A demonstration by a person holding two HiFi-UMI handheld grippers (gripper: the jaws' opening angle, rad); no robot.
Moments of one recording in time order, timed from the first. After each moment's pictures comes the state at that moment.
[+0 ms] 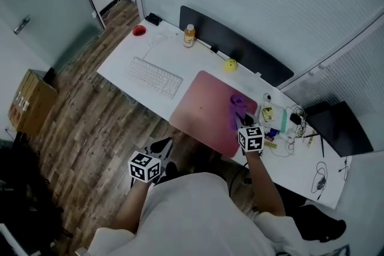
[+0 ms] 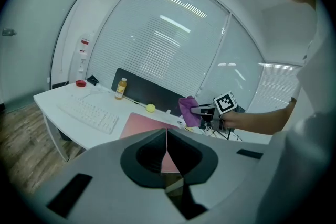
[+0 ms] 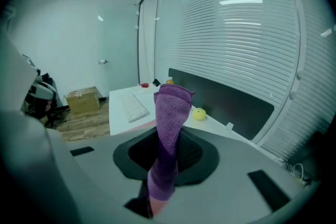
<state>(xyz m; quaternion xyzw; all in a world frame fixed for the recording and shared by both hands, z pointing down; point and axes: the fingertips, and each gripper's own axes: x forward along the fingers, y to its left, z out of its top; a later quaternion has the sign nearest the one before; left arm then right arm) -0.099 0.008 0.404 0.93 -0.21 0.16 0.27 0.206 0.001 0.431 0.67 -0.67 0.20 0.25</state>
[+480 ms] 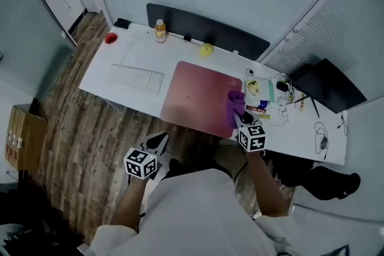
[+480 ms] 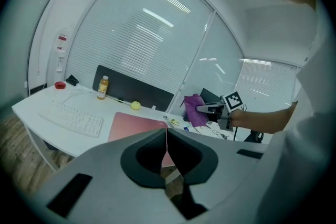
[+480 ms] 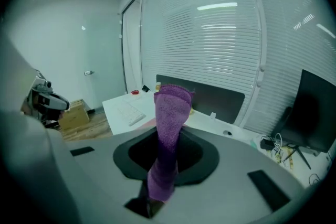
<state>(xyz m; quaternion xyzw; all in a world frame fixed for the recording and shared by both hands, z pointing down) -0.101 0.016 0.395 0.95 -0.11 0.17 0.25 0.185 0.091 0.391 0.74 -0.61 0.22 0.20</state>
